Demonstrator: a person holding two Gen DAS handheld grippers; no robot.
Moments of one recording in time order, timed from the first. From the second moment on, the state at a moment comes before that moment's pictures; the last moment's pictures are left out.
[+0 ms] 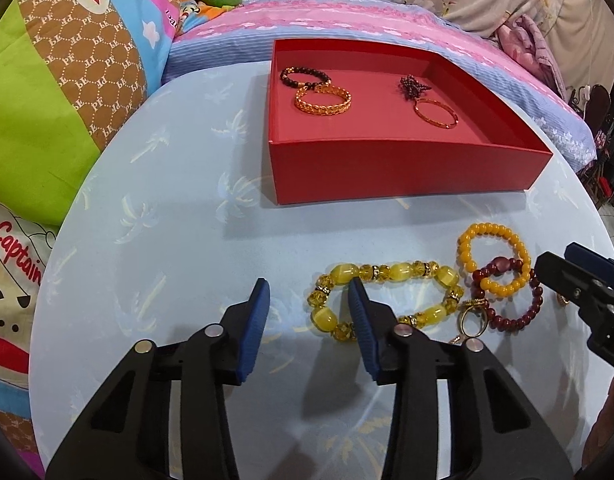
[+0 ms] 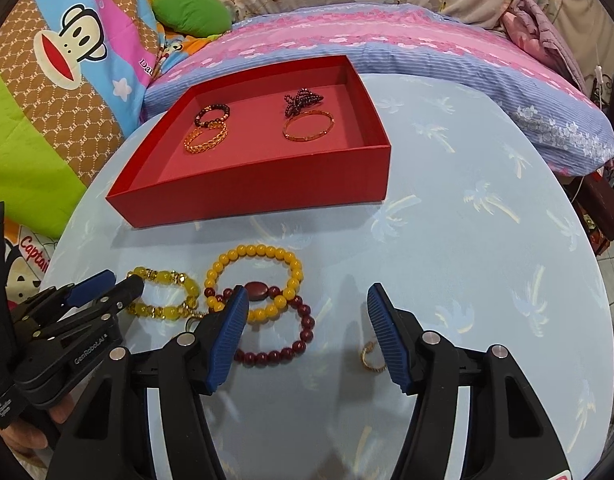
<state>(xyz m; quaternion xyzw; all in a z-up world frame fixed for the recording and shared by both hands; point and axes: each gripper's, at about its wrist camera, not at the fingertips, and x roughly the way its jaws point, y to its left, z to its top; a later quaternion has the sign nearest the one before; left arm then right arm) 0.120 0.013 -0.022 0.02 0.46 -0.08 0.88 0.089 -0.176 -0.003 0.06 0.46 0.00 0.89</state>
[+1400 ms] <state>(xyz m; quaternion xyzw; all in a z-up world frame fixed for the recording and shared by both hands) 0.102 0.001 0.042 -0.01 0.43 -0.15 0.89 0.096 -0.172 0.052 0.05 0.39 0.02 0.92</state>
